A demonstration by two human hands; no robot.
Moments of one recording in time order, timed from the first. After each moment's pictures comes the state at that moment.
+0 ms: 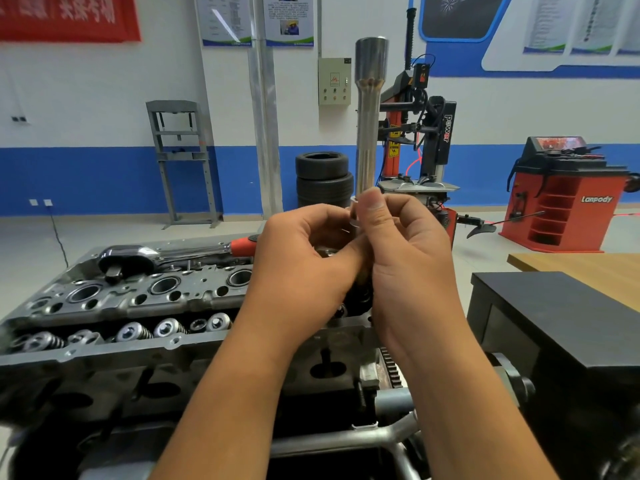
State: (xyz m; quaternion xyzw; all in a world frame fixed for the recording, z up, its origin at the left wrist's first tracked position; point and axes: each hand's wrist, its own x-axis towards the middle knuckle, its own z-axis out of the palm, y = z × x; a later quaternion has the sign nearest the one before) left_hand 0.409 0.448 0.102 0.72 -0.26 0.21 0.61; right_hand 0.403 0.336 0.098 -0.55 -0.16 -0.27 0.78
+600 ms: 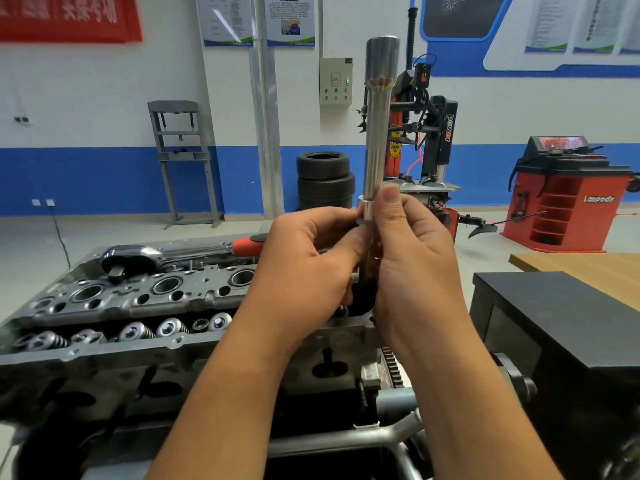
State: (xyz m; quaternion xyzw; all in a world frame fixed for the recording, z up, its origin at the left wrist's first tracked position) left_hand 0.404 0.449 0.106 0.70 -0.28 0.17 0.63; right_hand 0.404 0.334 0.099 -0.53 -0.17 -0.23 0.79
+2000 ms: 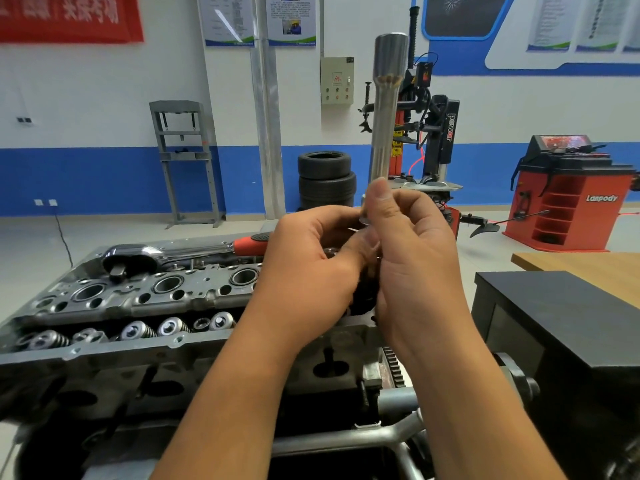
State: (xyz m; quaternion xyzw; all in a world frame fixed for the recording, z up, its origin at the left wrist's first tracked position) left_hand 0.405 0.447 0.106 0.73 -0.27 0.18 0.60; right_hand 0.401 0.335 0.101 -0.53 -0.17 -0.23 0.80
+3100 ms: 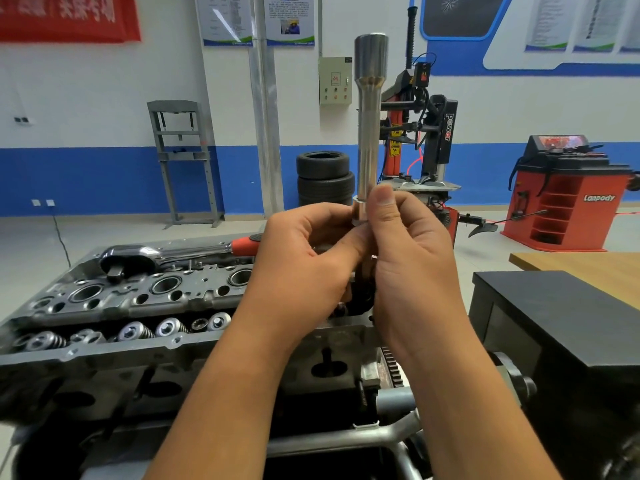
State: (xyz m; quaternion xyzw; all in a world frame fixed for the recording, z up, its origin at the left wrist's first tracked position) left_hand 0.404 0.449 0.105 0.70 -0.26 0.18 0.64; right_hand 0.400 0.336 0.100 -0.54 -0.18 -0.24 0.79
